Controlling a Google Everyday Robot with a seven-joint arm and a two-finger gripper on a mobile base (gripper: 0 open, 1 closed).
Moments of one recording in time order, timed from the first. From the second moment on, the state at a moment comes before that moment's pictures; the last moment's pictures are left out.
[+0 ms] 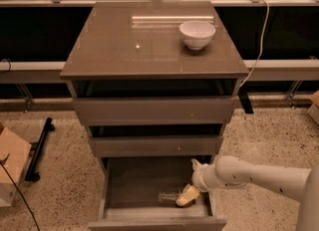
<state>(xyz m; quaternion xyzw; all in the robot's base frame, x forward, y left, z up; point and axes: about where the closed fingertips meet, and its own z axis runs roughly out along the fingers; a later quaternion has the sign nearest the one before) 0.533 -0.126 0.375 -0.51 0.80 0.15 0.28</state>
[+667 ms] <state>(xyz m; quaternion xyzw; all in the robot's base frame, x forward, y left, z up) 0.539 -0.111 0.328 -0.51 0.81 0.15 0.26</state>
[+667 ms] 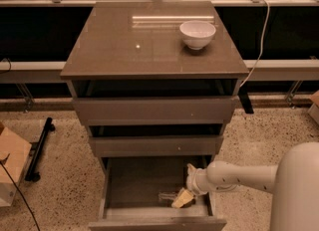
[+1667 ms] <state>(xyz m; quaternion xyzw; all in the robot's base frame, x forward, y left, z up) 0.570 -0.099 0.237 -0.48 0.82 0.19 0.25</state>
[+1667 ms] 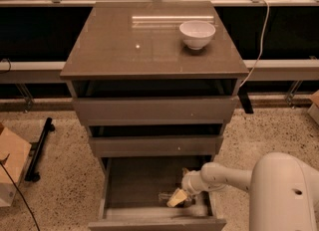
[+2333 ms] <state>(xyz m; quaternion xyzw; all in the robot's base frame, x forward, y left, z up) 0.577 -0.100 0.179 -0.44 0.84 0.22 0.24</state>
